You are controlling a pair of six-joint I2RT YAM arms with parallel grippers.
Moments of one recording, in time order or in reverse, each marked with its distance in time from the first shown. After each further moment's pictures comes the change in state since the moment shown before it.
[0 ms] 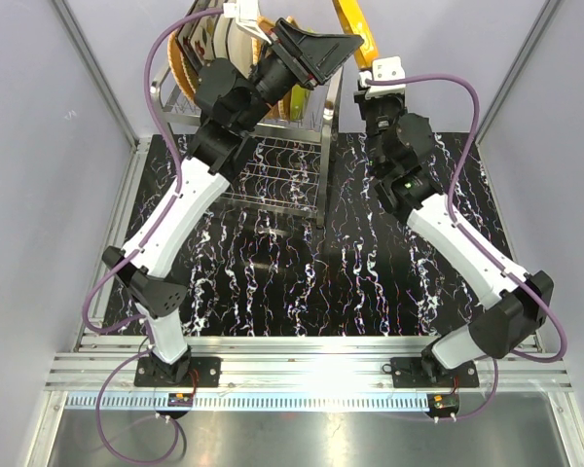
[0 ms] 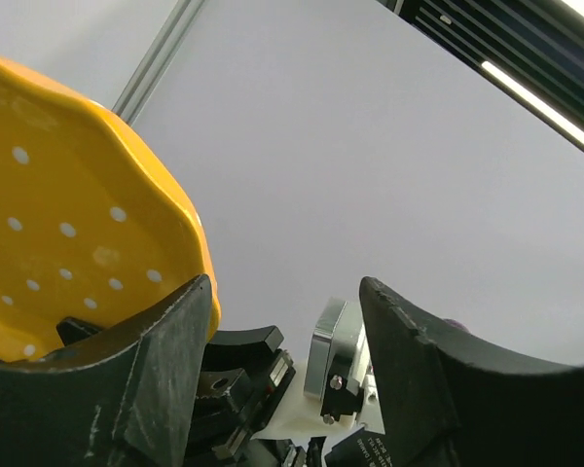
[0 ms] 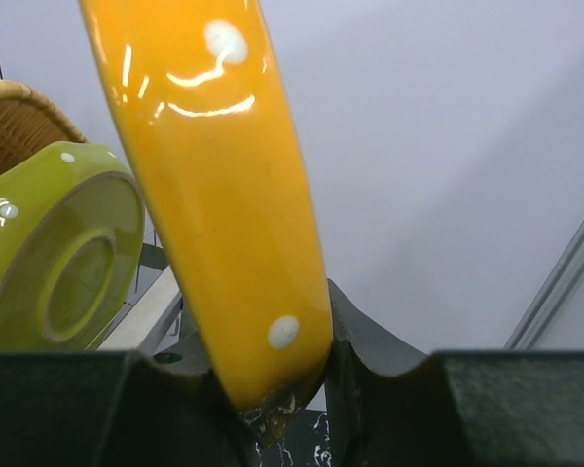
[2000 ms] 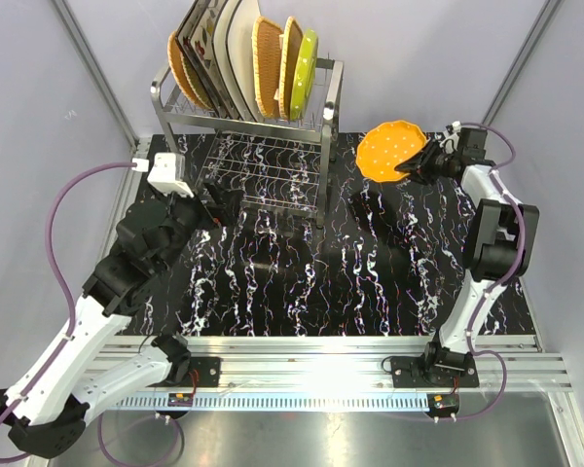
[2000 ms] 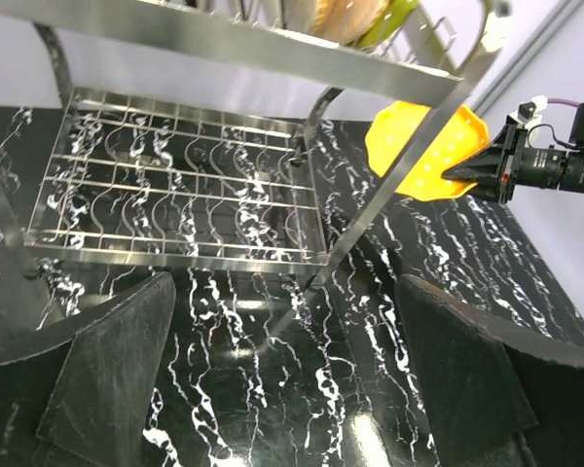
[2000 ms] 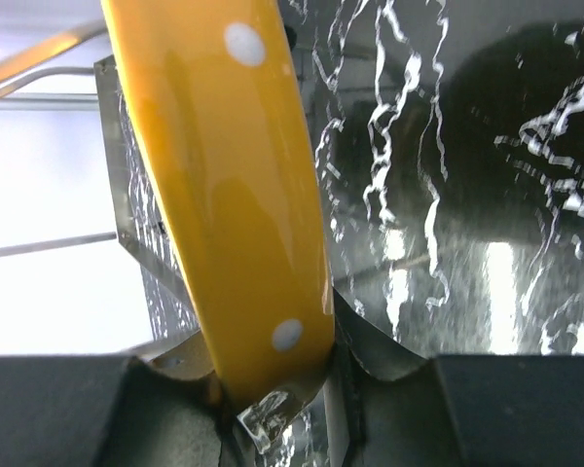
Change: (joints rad) left arm 0.007 -1.000 -1.094 -0.557 -0.589 0.586; right arm -0.771 0.493 0.017 -0.745 -1.246 1.072
